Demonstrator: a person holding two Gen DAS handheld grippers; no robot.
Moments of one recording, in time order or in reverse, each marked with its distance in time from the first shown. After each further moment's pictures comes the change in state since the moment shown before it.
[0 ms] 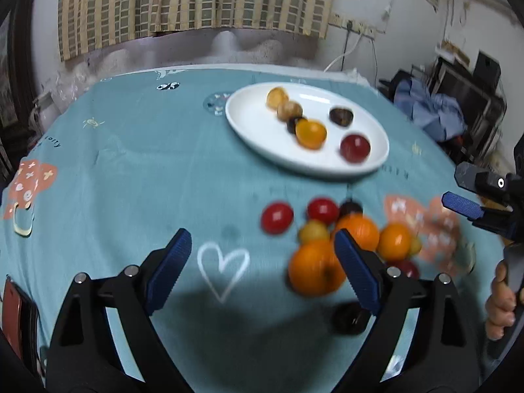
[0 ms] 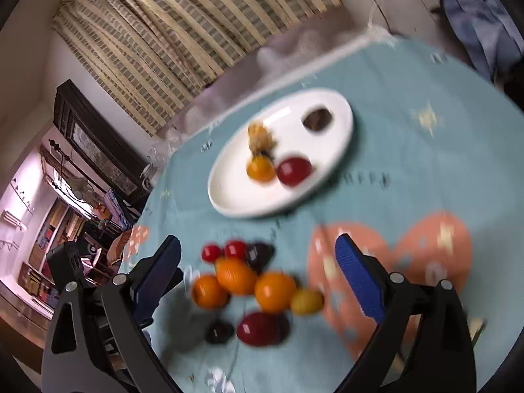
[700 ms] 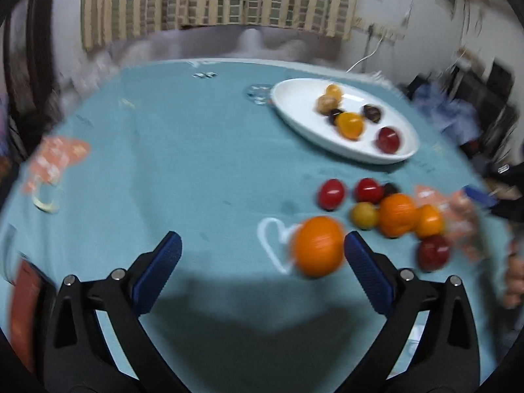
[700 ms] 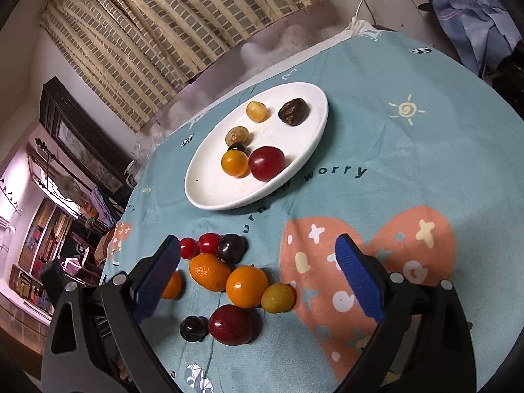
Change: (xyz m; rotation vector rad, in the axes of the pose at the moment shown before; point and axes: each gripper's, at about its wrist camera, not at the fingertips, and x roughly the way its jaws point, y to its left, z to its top) left arm -0.013 0.050 -0.018 -0.078 -0.006 0.011; right arm 0.002 -0.005 0.011 -0.009 -0.007 -0.060
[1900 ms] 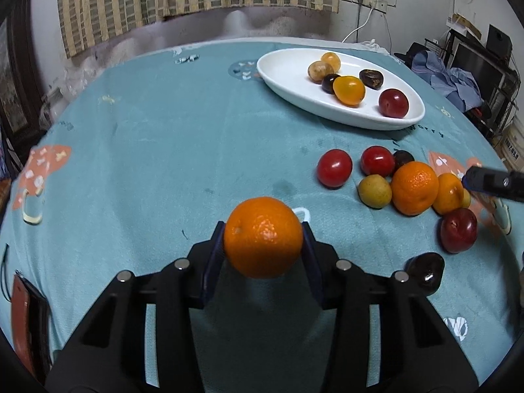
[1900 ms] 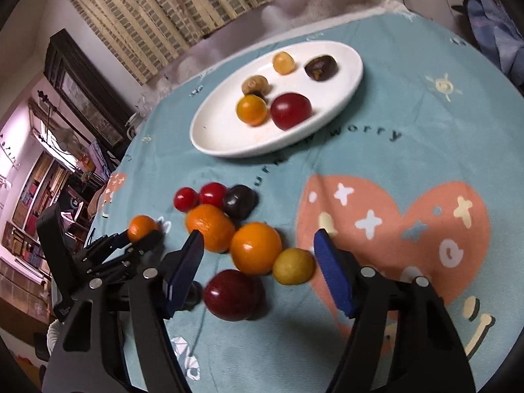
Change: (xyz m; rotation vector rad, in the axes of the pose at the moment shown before) left arm 0.034 -0.014 -0.005 0.107 0.096 0.056; right arm 0.030 0.013 -0.021 -0.093 0.176 -0.003
